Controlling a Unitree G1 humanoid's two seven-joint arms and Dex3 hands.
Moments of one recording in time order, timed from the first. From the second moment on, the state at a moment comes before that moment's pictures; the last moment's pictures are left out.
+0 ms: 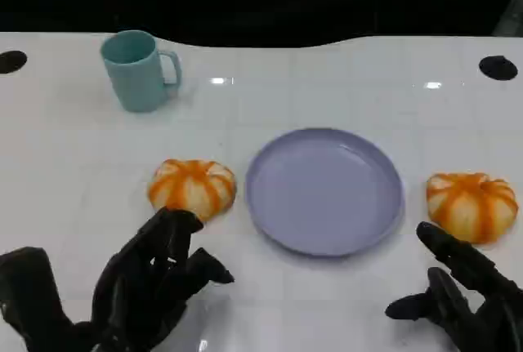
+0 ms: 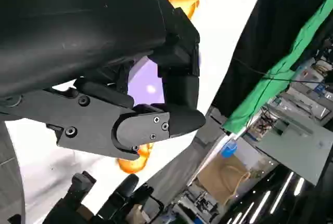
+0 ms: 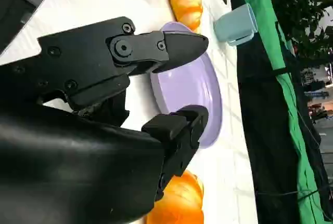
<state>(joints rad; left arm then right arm) 0.10 -0.11 0.11 -0.09 -0.58 0.39 -0.25 0.23 0.07 -0.08 0.07 0.27 -0.08 0.26</state>
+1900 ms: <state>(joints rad) -0.35 0.45 -0.29 0.06 0.77 -0.08 -0.33 0.23 0.08 -0.07 0.05 0.28 -0.04 0.26</state>
